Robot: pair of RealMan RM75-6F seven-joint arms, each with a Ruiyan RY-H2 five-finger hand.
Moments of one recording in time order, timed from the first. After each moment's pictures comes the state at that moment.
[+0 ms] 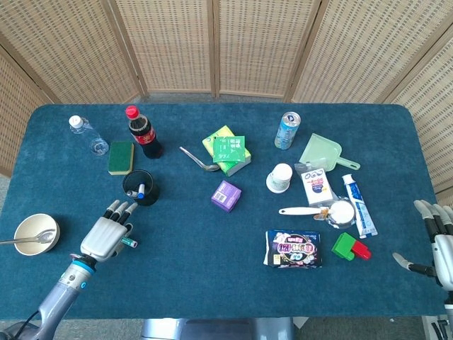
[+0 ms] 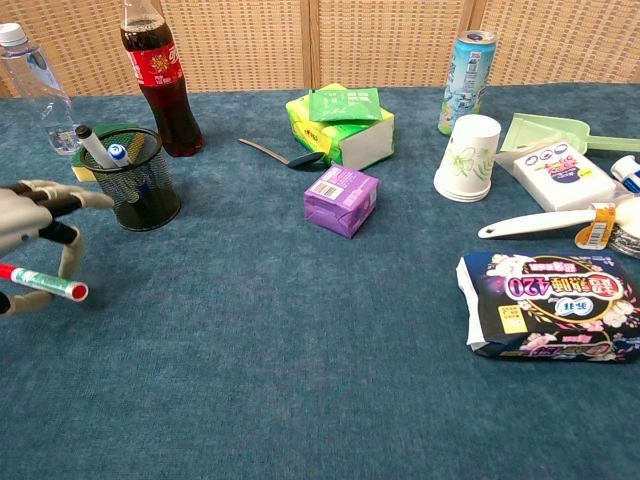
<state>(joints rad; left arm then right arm) -0.41 -1.38 0.03 -1.57 1.41 1.10 0.53 0.04 -0.99 0.08 -1.70 -1.46 1.48 0.15</state>
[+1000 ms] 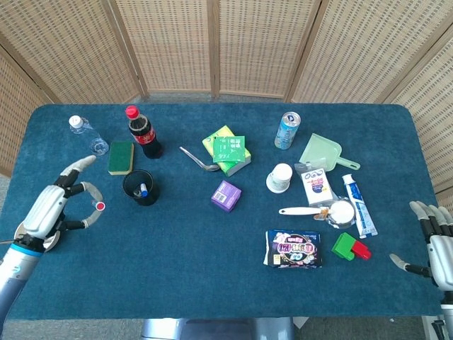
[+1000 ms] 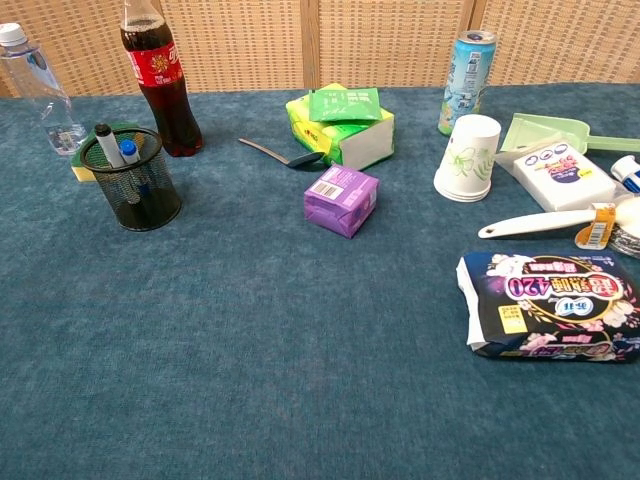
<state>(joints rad) -0.38 -1.05 -0.10 -1.71 1.57 1.34 -0.52 0.04 -1.00 0.08 -1.70 -1.46 1.47 0.13</state>
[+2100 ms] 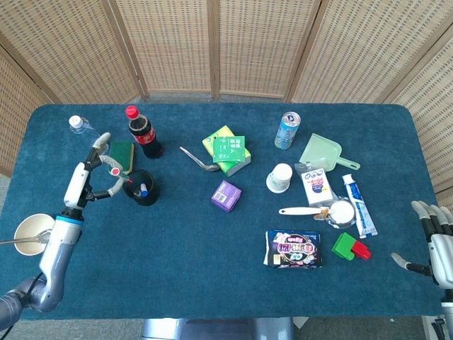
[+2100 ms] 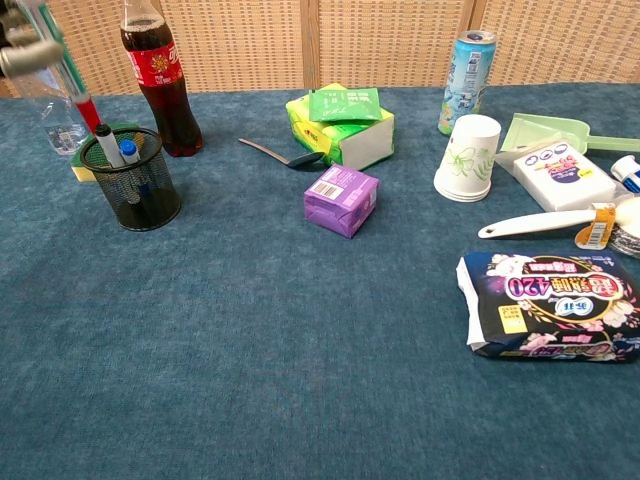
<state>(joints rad) -0.50 -1.48 -0.22 -1.29 1.40 1.27 -0.89 0.05 -1.01 0.08 -1.68 -1.43 1.45 0.13</state>
